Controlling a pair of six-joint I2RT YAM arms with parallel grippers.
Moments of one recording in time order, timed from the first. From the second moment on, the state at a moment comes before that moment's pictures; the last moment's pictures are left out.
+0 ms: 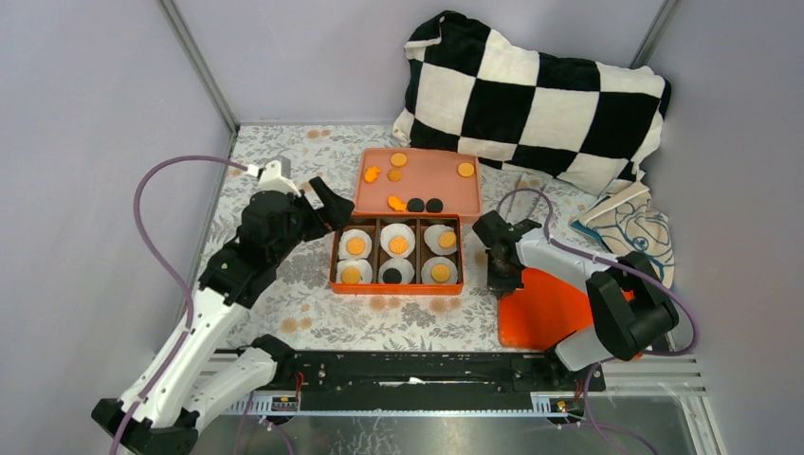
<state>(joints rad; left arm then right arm) -0.47 0.81 0.97 -0.53 -0.14 -0.66 0.53 1.50 0.81 -0.83 0.14 0.64</state>
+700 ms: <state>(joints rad) -0.68 1.25 0.93 -0.09 0.18 -0.67 0.65 1.18 1.04 -0.79 -0.26 0.37</state>
